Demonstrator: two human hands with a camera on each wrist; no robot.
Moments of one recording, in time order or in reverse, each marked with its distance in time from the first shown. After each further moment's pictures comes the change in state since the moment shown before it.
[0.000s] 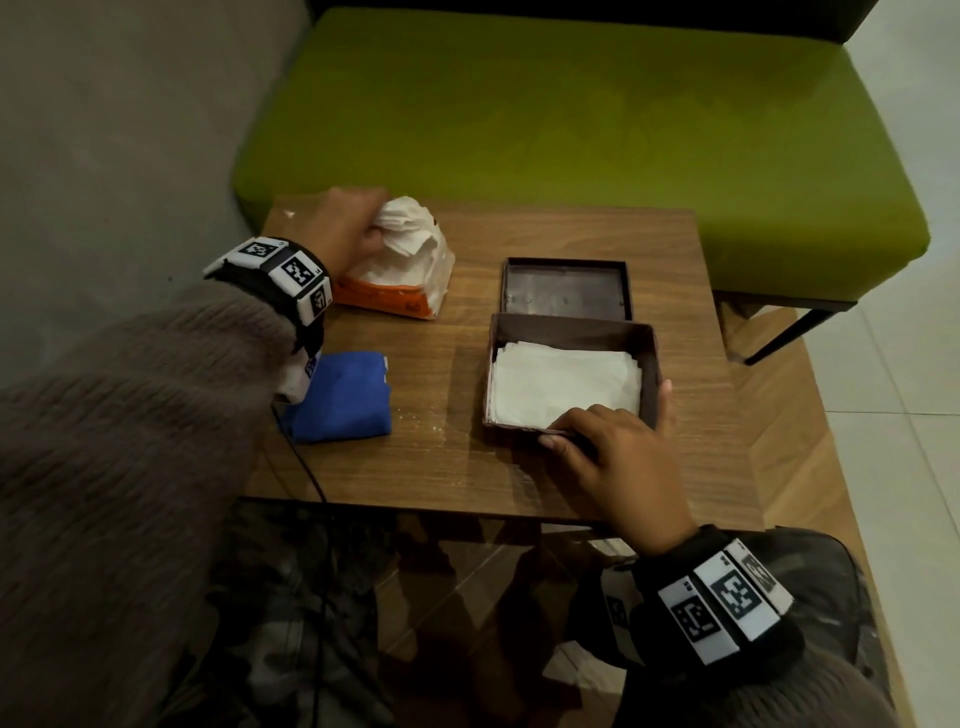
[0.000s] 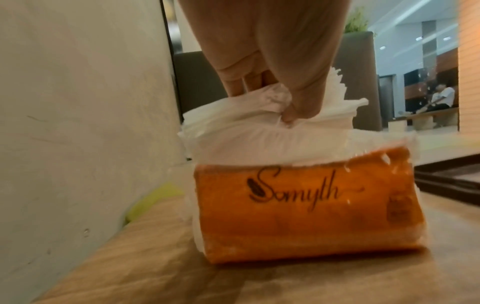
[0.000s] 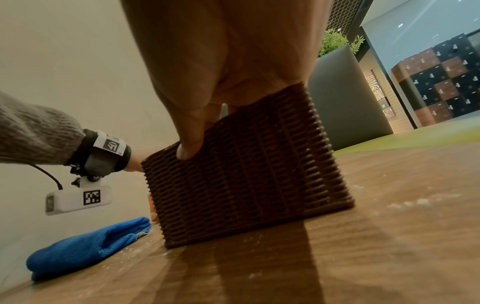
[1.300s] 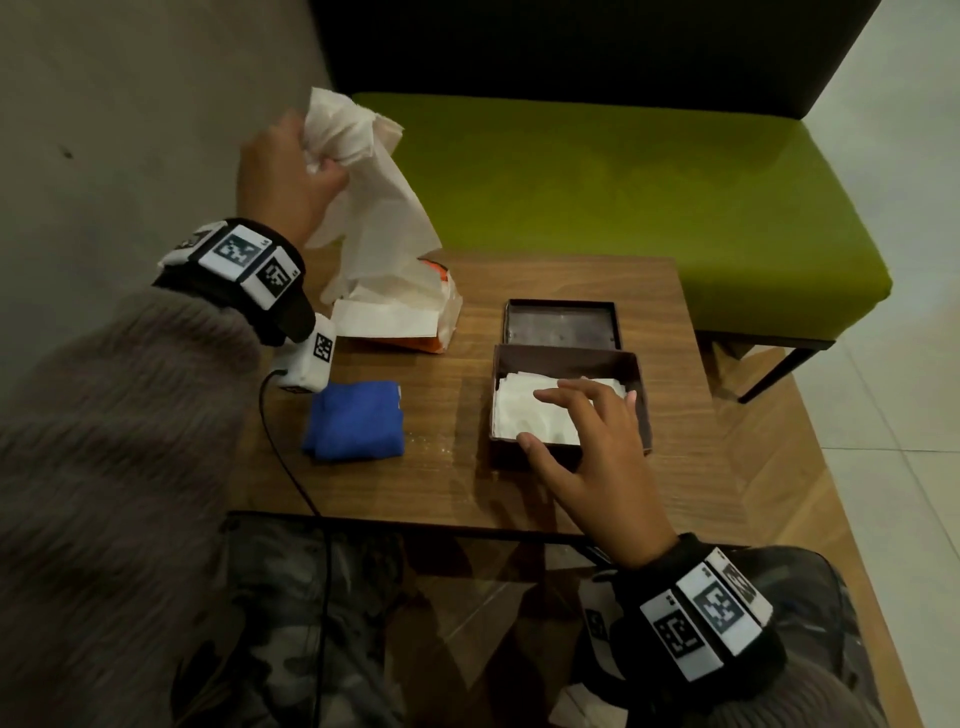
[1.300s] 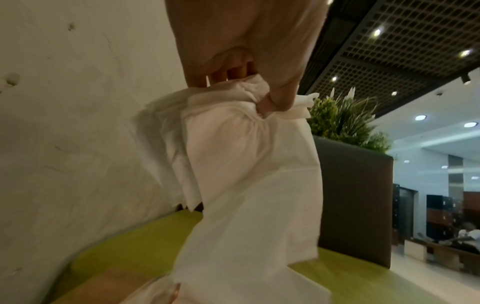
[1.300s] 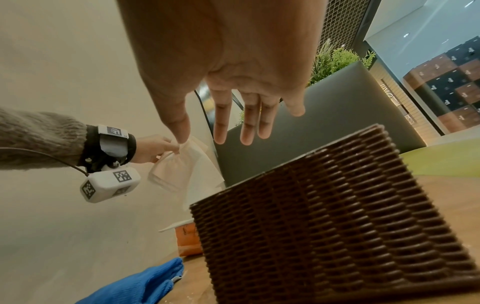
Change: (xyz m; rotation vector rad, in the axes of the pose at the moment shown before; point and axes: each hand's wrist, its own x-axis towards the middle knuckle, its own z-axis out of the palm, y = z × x) left_hand -0.020 0.001 -0.097 -0.364 0.479 -0.289; right_hand -0.003 -0.036 -0.025 0.399 0.220 -0.017
